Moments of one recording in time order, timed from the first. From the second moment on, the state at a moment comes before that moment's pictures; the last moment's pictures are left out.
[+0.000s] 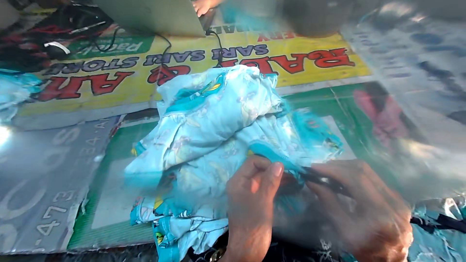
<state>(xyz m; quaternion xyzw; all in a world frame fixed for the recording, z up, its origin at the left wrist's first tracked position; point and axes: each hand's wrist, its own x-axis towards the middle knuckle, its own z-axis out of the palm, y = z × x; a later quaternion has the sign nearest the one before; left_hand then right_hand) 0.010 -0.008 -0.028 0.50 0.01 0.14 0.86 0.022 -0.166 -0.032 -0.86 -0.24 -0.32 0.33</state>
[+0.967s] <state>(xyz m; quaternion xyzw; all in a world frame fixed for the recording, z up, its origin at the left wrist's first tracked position) 0.012 -0.004 -0.034 0.48 0.01 0.13 0.87 0.040 -0.159 -0.044 -0.67 -0.28 -0.18 0.66</state>
